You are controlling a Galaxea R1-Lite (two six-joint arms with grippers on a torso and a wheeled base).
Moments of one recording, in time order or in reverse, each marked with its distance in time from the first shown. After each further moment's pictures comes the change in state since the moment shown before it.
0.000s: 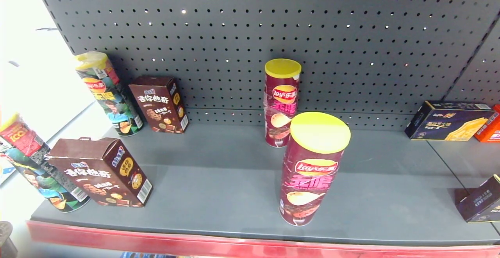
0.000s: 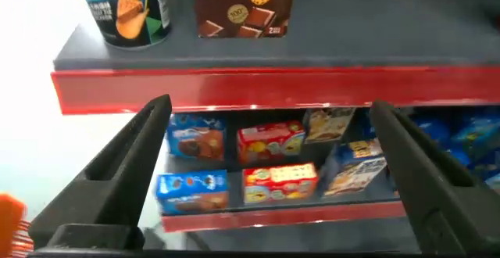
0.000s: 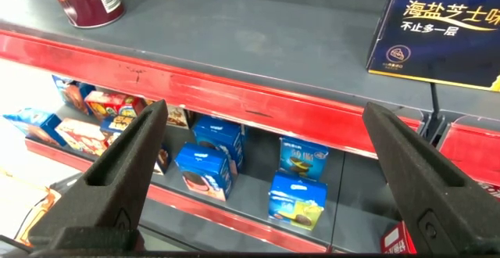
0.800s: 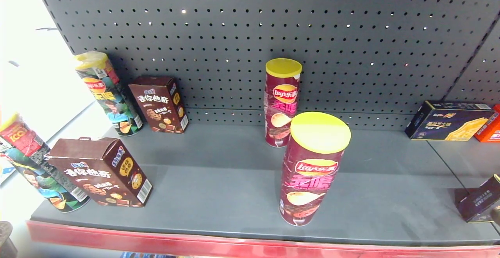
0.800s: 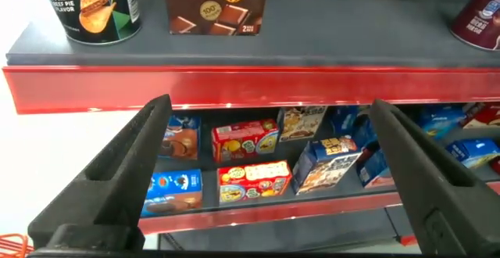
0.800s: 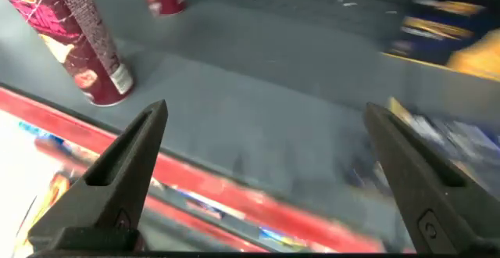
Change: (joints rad) left arm -0.001 0.001 0.000 0.000 -0.075 -0.024; right arm 0.015 0.692 -0.471 -0.070 0.031 -0.059
